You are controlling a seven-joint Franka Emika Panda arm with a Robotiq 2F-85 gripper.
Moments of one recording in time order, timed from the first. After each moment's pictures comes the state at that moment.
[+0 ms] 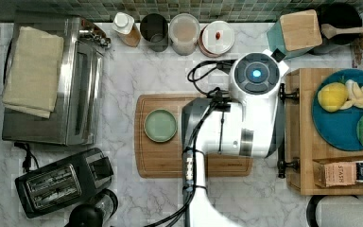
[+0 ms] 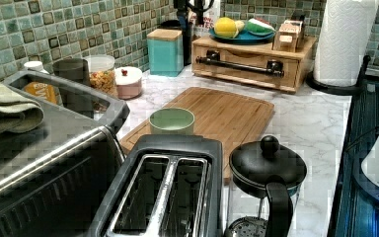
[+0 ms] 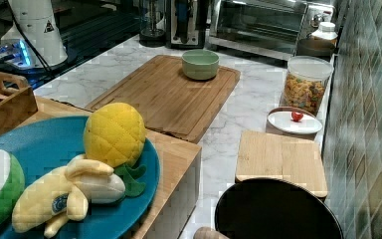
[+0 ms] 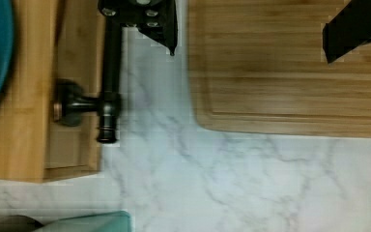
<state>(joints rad) -0.09 0.12 -0.09 -1.94 -0.17 0.50 -0.93</state>
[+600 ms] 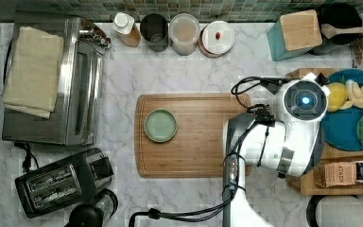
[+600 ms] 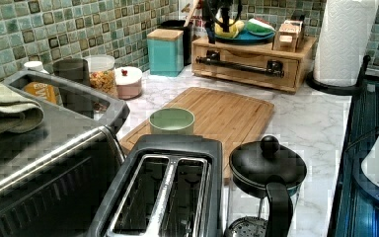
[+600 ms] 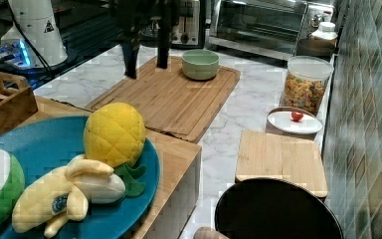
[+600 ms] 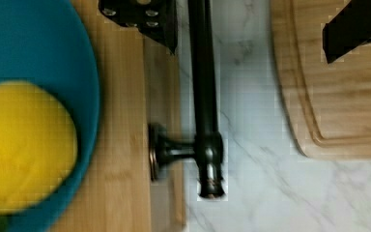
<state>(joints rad) -0.23 0.13 -0.14 -2.08 -0.23 0.67 -0.93</state>
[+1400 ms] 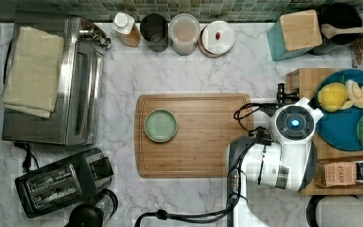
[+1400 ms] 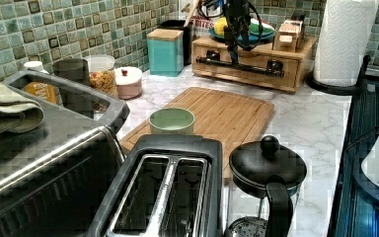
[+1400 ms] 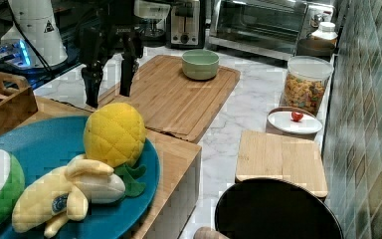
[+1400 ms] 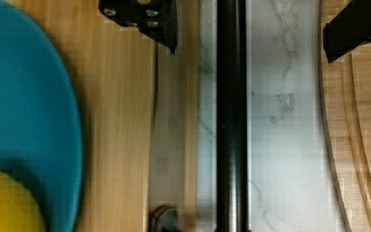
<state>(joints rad) -0.24 0.13 -0.18 -2.25 -0.36 0.78 -0.92</state>
